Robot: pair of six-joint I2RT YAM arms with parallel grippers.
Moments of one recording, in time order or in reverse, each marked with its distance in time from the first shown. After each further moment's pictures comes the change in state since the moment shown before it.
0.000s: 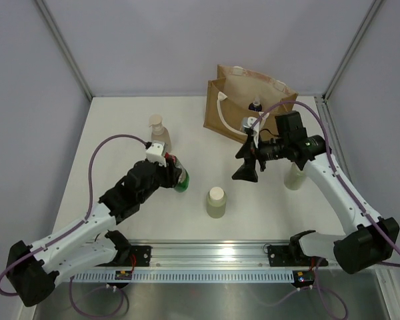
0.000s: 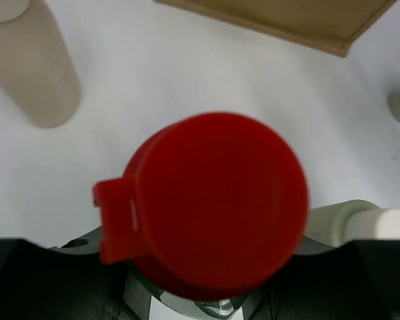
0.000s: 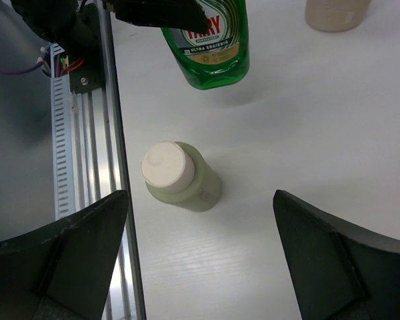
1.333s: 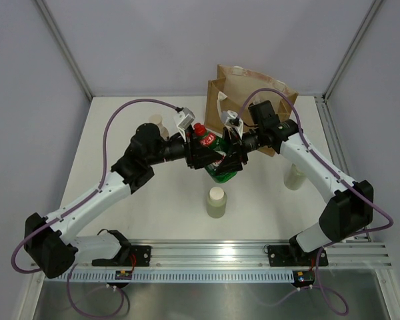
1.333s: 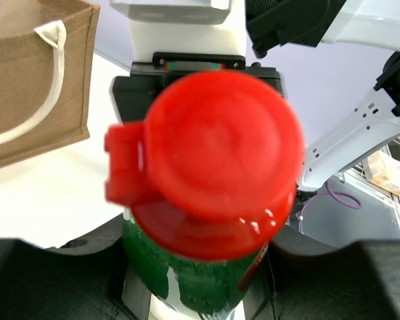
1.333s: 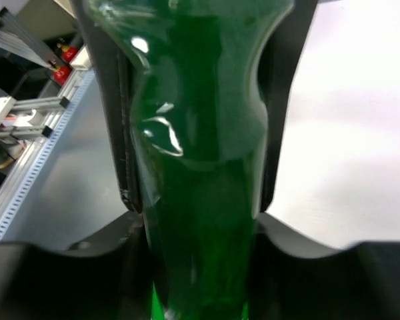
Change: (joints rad) left arm 0.053 0.319 0.428 0.270 0.869 -0.036; right arm 0.146 0.287 0.171 0.059 -0.389 -0.007
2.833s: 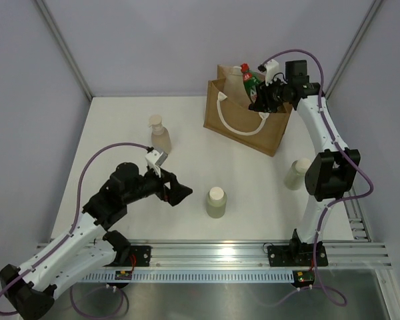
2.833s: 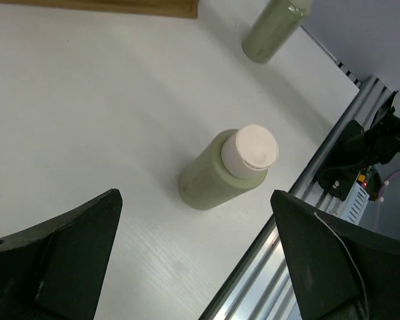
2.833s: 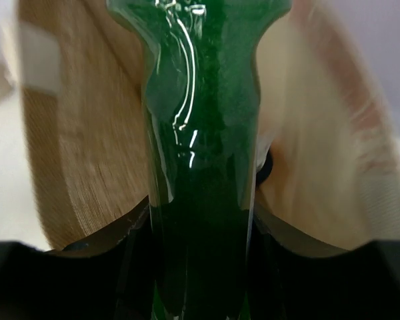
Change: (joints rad) left arm 0.038 -0.484 -0.374 -0.397 -0.304 0.089; right arm -0.356 0.398 0.571 0.084 0.909 0.206
